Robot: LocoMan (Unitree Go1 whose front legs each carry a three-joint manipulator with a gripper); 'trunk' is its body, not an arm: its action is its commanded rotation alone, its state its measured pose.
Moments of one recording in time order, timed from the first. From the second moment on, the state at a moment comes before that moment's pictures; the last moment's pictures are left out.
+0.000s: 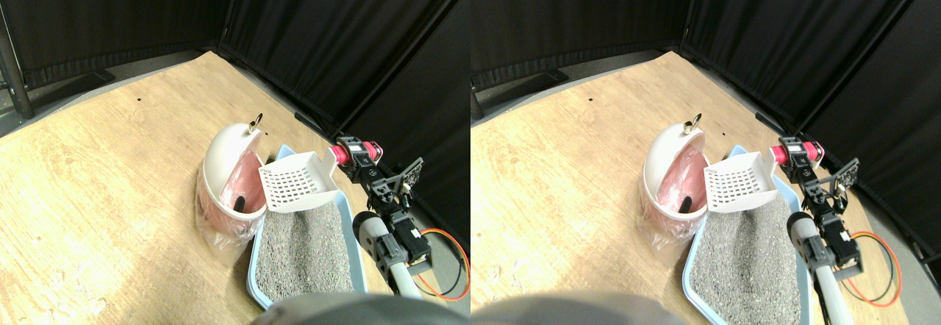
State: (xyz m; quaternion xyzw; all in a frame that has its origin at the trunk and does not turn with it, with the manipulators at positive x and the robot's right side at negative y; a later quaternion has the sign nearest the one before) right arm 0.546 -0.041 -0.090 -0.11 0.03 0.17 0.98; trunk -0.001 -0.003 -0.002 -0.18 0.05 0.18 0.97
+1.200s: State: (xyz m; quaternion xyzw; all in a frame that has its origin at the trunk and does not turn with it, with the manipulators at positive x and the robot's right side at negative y) right arm 0.499 -0.166 -0.151 0.09 0.03 0.05 0.99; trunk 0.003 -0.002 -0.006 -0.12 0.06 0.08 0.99
